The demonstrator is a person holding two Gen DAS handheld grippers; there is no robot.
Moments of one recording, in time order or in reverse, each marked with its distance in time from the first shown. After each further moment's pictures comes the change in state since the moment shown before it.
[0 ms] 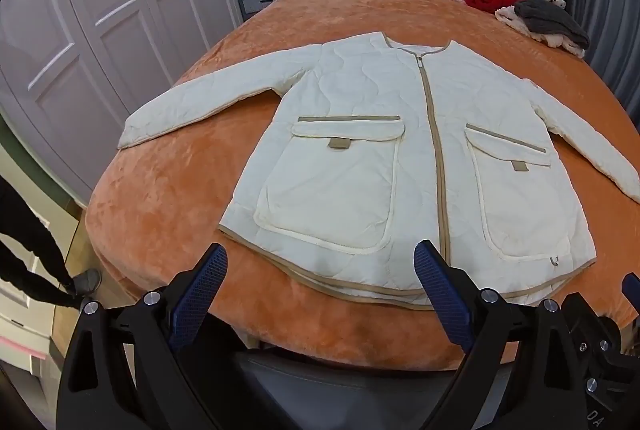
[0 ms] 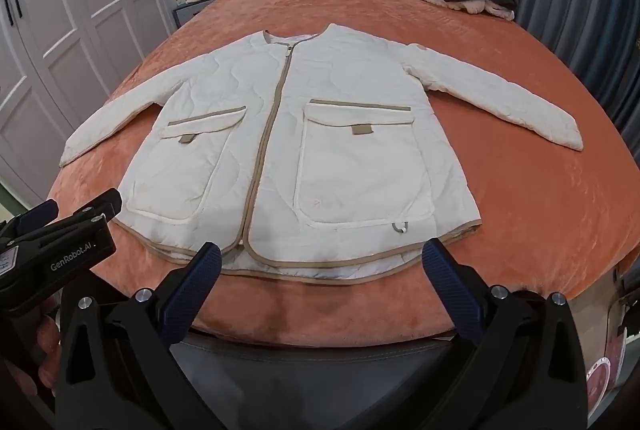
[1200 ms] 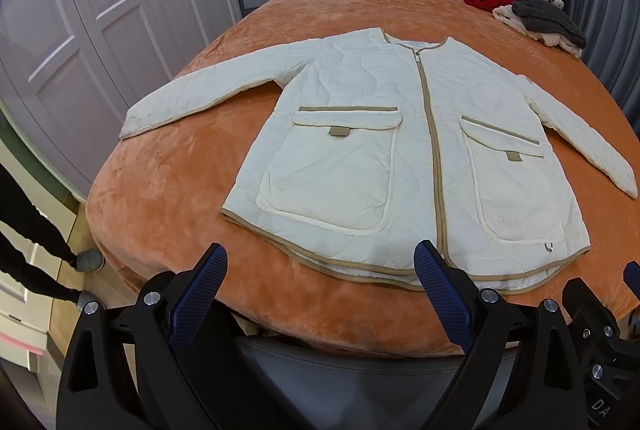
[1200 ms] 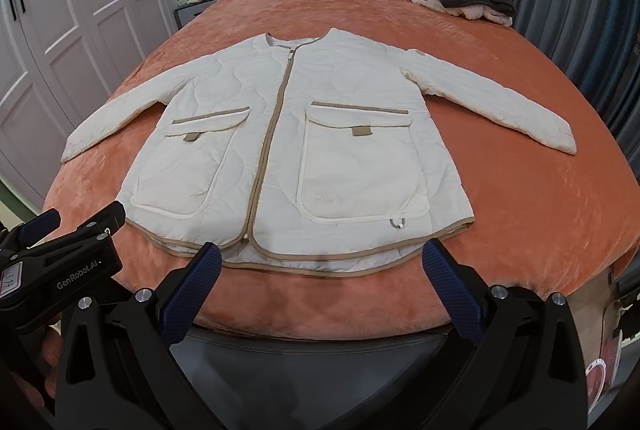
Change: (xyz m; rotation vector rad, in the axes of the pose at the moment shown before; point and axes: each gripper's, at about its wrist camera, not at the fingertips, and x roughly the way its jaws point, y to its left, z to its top) left arm -0.010 0.005 -0.013 -0.005 0.014 -0.020; right arm -0.016 0.003 -0.002 -0.012 -0.008 -0.014
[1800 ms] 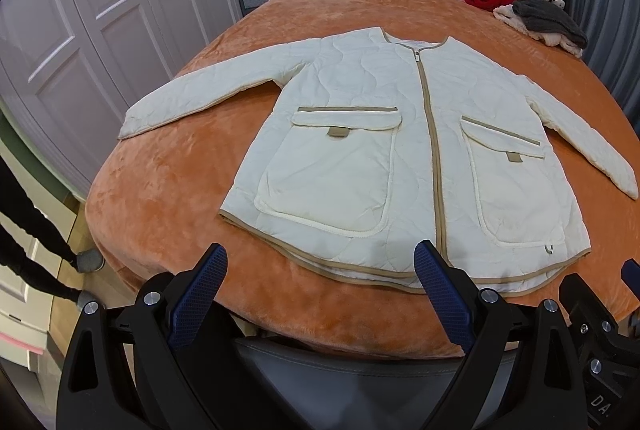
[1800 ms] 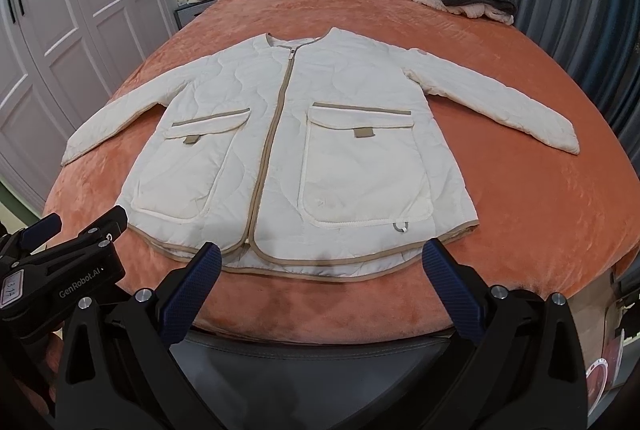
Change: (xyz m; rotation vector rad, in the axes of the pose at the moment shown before) left arm 0.002 0.000 0.002 -0.005 0.002 0.003; right arm 0.005 0.002 0.007 0.003 0.007 0.005
